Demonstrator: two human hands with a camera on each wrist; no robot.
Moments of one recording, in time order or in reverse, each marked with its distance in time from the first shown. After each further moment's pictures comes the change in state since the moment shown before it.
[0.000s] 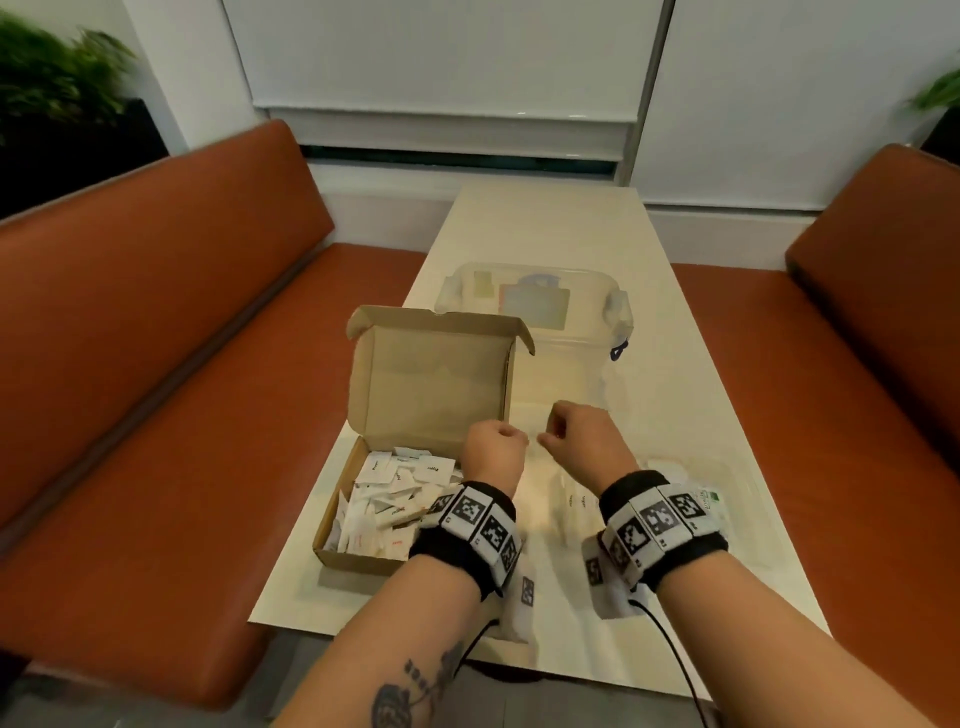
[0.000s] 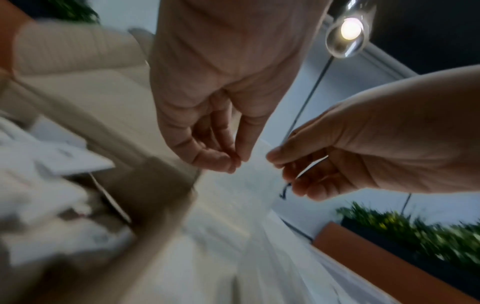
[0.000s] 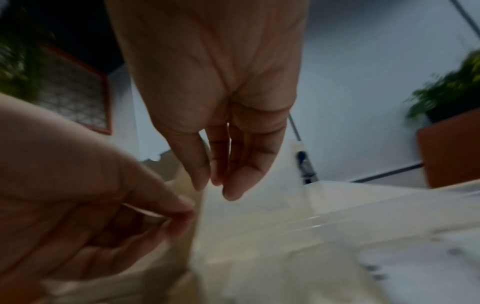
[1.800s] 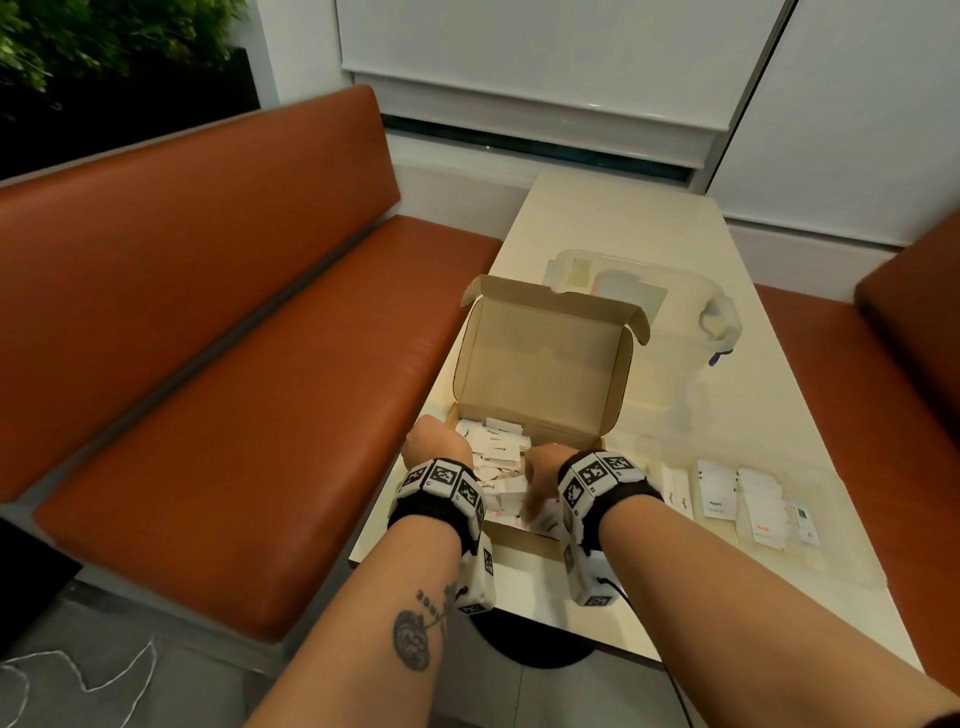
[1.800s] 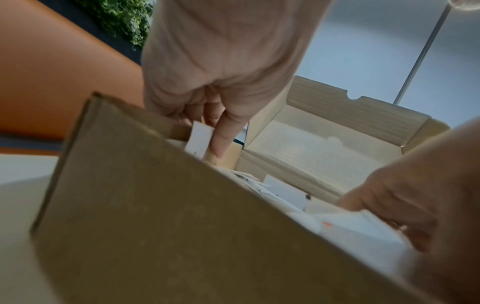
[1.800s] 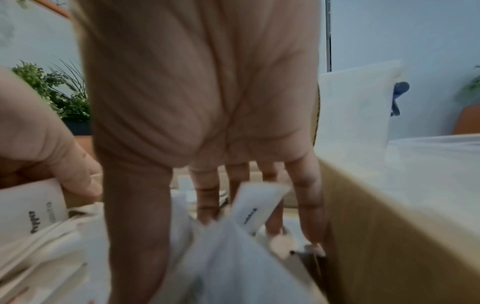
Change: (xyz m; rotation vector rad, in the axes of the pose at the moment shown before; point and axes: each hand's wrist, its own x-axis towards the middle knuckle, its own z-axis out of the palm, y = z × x) left_hand 0.052 -0.088 -0.137 0.446 0.261 -0.282; right_hand 0.020 -0.089 0.123 -0.559 -0.712 0.049
